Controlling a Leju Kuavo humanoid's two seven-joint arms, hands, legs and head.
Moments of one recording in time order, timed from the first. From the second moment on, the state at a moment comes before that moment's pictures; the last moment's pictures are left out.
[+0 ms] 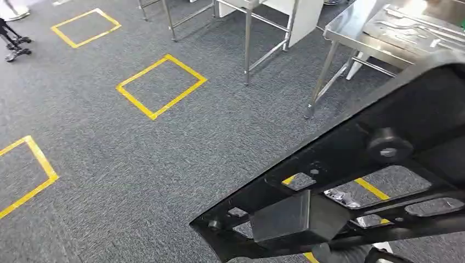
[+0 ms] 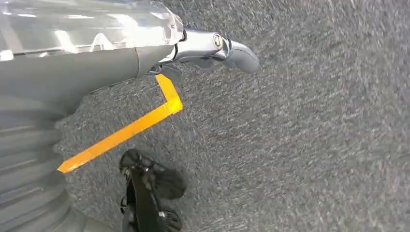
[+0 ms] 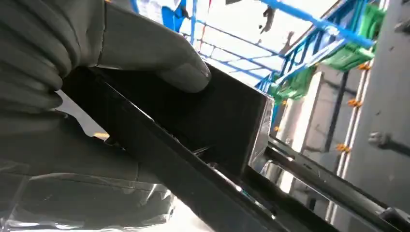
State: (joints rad) left arm -0.08 0.04 1.33 -0.26 -0.76 0.05 -0.36; right arm -0.01 -0.24 0.40 -2.00 -0.07 0.35 -0.67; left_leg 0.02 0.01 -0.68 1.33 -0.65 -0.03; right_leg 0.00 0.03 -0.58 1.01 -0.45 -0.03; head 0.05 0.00
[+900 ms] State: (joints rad) left arm -0.09 0.02 1.27 -0.26 -0.78 0.05 -0.34; right arm 0.10 -0.24 0.42 -2.02 0.00 0.29 -0.69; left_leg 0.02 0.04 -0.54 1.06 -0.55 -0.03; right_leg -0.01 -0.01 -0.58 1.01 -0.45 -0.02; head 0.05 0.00
